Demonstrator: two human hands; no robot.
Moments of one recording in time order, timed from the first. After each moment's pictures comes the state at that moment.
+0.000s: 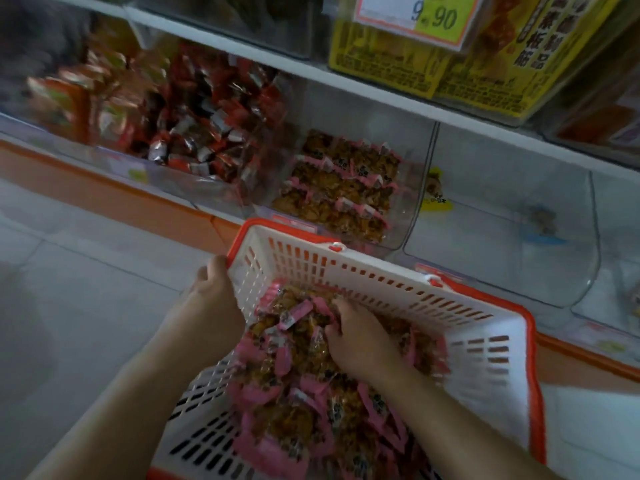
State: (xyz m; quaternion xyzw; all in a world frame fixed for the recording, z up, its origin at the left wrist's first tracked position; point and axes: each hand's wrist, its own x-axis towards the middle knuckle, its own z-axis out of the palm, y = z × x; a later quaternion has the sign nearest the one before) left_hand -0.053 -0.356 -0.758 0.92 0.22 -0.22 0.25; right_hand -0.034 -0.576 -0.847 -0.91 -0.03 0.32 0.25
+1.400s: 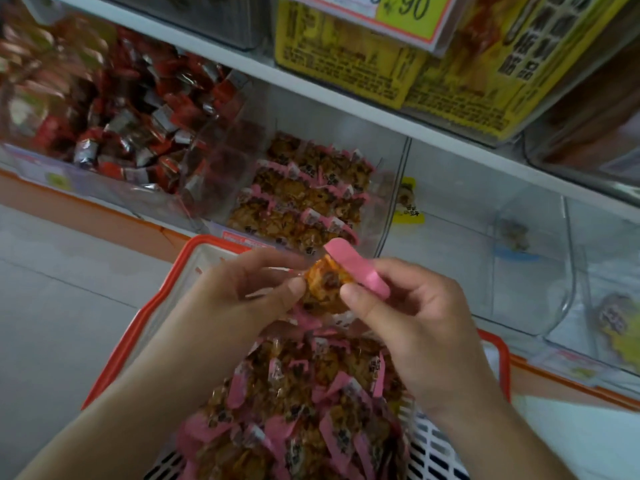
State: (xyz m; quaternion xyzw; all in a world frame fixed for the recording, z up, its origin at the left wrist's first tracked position) left_hand -0.018 -0.420 -0.728 0.64 0.16 -0.17 0.73; right_hand -0.006 -0.627 -0.719 -0.79 -0.01 0.12 0.60
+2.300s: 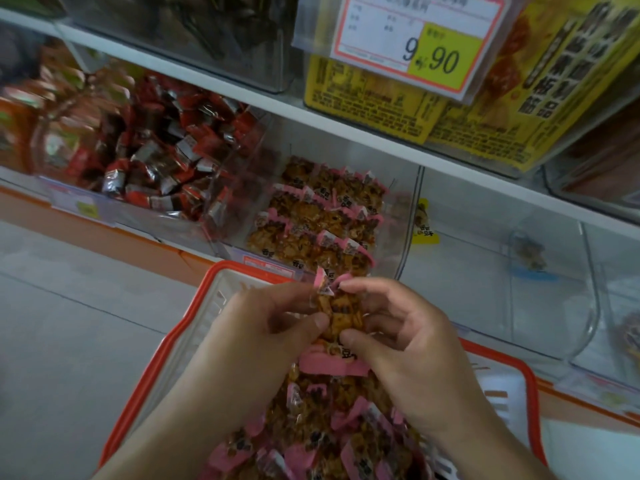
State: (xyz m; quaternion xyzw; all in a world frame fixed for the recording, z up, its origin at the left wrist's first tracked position) left_hand -0.014 -0.415 -0.732 0.80 0.11 -0.16 0.56; right_hand -0.005 -0.608 -0.732 -0.79 0.00 0.15 0.59
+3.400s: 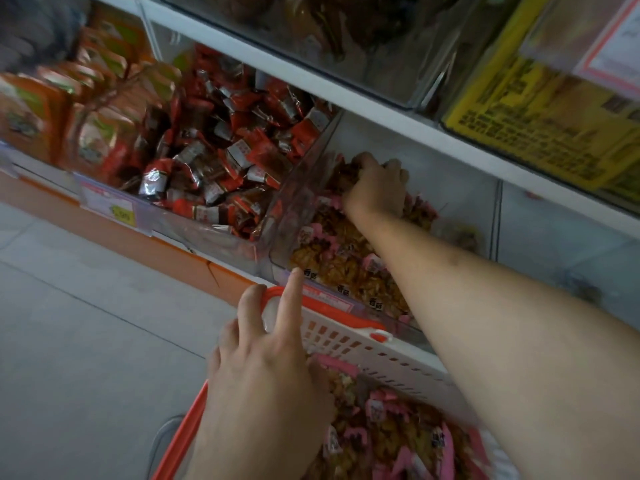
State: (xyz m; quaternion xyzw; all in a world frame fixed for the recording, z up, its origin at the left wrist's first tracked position) left_hand -0.007 -0.377 -0.760 0.94 0.15 -0.11 0.30; right_hand 0.257 -0.472 -0.826 -0.98 0.01 -0.02 0.21
